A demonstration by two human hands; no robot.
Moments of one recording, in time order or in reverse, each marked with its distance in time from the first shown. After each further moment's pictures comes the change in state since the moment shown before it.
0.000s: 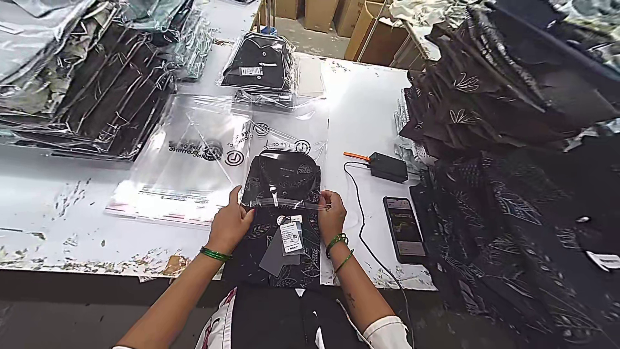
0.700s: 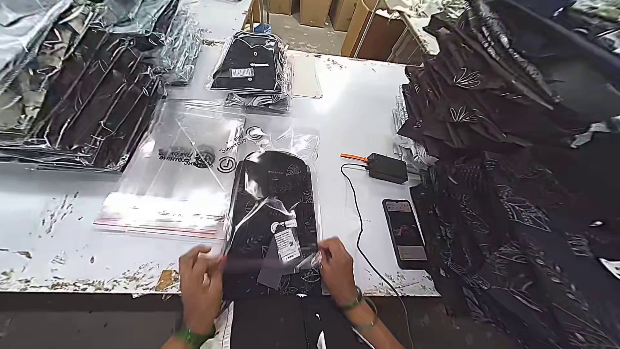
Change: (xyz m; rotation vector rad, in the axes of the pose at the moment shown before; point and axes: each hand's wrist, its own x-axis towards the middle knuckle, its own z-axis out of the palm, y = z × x) left_hand -0.082 -0.054 0.040 -0.208 0.631 0.309; right_hand -0.075 0.003 -0.055 -0.031 -0.152 -0.167
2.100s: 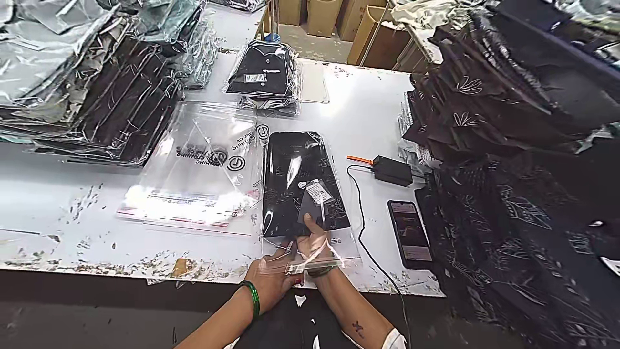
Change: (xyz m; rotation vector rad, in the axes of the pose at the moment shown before) left_hand 0.022 0.080 0.034 0.395 -1.271 0.050; right_hand 0.056 -0.073 0.054 1.368 0.258 1.126
